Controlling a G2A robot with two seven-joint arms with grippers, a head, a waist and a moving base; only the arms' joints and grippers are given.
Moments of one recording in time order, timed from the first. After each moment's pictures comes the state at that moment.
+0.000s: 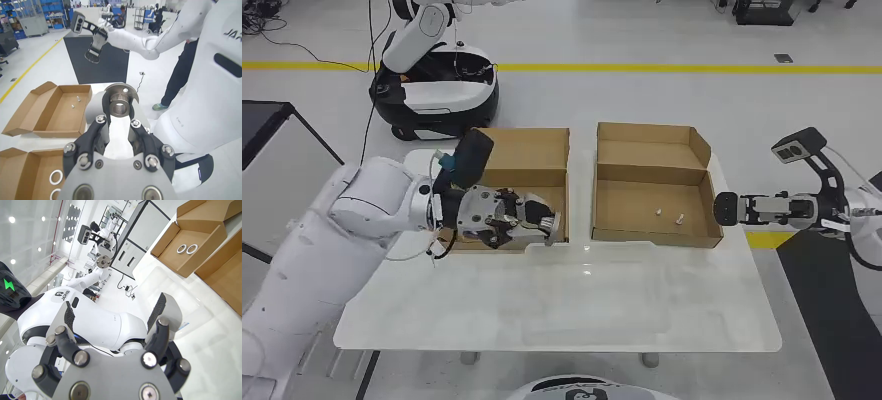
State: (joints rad) left arm 0.99 -0.76 -1.06 -1.86 -0.13 -1.01 -0.79; right arm -1.39 -0.76 1.70 -1.62 0.76 -0.21 1.54
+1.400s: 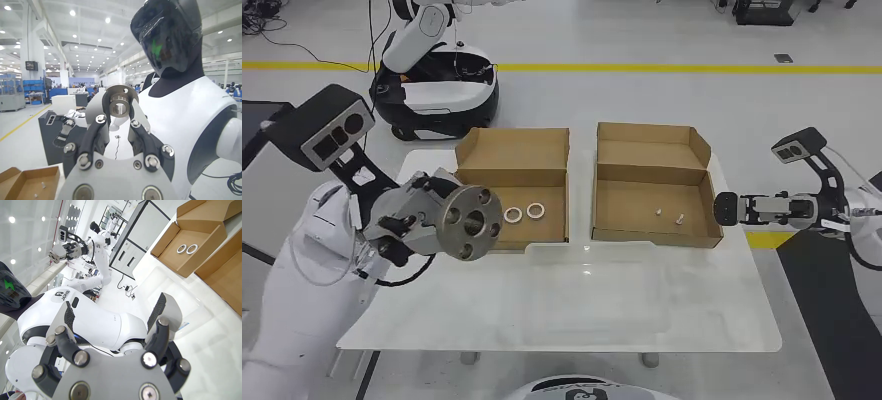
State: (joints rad) left arm 1.17 -0.88 -1.31 -2.07 -0.65 -1.01 -0.74; right arm -1.39 -0.76 1.70 -1.62 0.76 -0.21 1.54
